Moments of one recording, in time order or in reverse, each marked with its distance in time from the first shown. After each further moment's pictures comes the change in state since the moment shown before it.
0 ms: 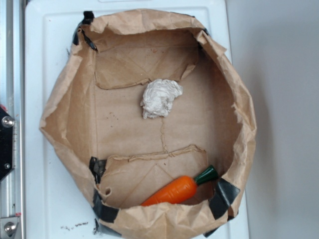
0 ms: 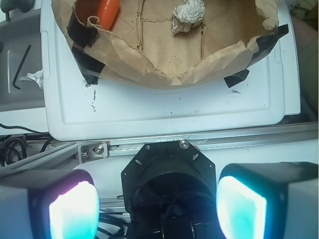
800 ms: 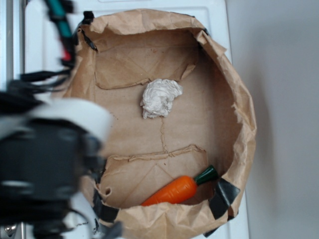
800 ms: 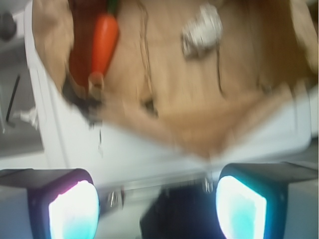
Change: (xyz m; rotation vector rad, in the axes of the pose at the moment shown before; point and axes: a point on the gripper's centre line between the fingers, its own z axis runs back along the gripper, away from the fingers) arm 0.088 -0.012 -0.059 0.000 -0.005 0.099
